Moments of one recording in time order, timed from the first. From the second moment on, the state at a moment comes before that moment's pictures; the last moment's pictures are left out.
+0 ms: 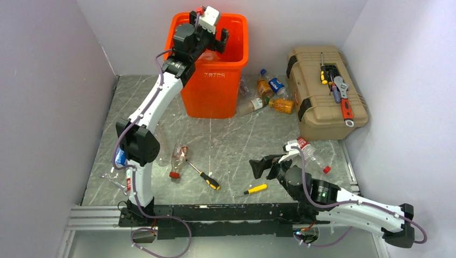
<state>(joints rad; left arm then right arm) -0.44 2.03 2.17 0.00 0.10 0.18 1.20 0.39 0.35 -0.24 0.69 0.55</state>
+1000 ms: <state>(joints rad) -0.46 0.89 1.24 -0.49 -0.49 -0.03 0.98 0.90 0.60 -0.25 0.53 0.64</state>
